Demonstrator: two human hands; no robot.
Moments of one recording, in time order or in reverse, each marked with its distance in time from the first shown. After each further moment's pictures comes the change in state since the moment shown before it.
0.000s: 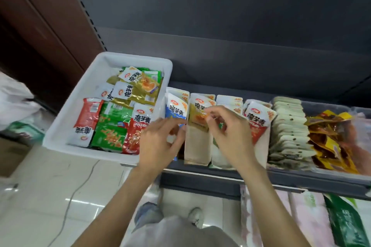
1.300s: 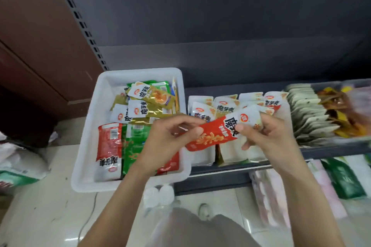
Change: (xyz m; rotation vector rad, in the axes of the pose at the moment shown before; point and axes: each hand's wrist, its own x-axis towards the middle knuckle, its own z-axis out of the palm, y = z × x) left_hand 0.056 -0.063 -0.097 -0.766 -0.517 -0.243; right_hand -0.005 -0.094 0.022 0.577 0.099 0.436
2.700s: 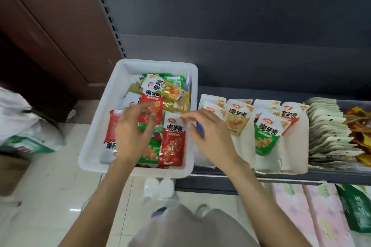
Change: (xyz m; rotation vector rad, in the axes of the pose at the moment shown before) left_hand -0.013 -0.065 -0.040 0.706 0.611 0.075; right_hand 0.045 0.054 0.080 -0.684 -0.241 -0.483
